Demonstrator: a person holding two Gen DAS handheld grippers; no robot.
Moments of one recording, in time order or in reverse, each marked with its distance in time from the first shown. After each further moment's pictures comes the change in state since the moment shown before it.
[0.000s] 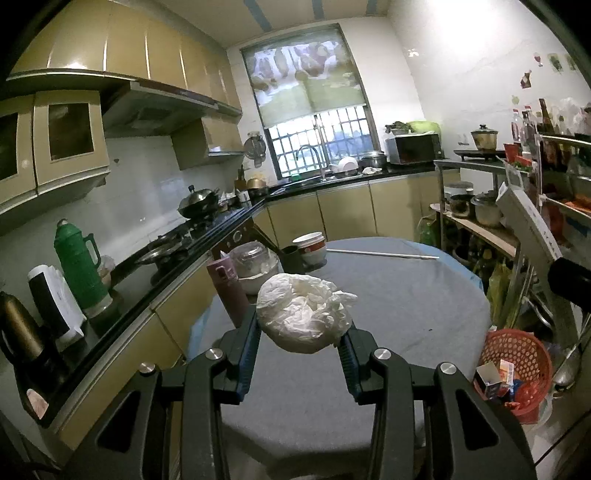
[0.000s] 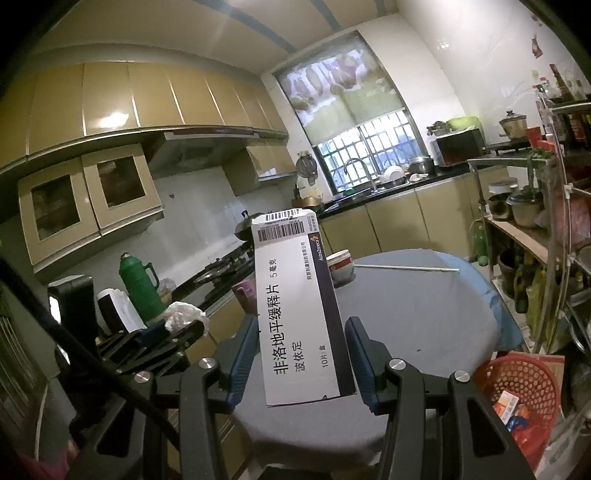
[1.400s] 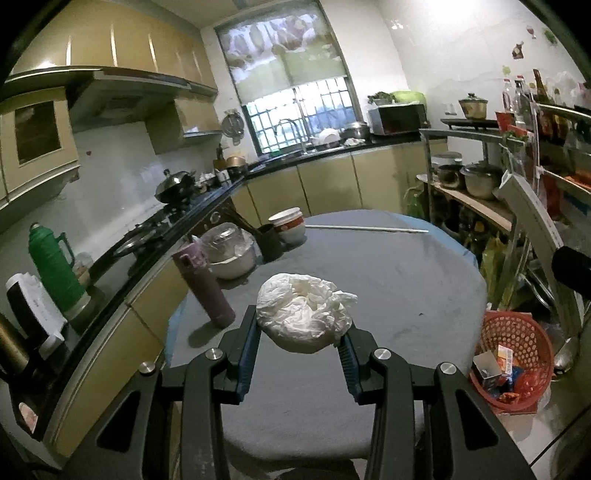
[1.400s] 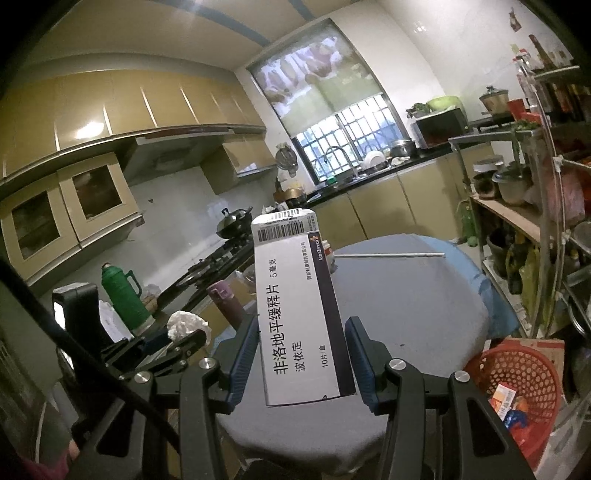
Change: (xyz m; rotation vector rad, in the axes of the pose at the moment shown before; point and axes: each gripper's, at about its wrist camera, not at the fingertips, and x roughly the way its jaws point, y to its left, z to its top) left arm 0.060 -0.039 0.014 0.068 0.109 -0.064; right arm 0.034 -0.047 0.006 0.089 0.044 -0.051
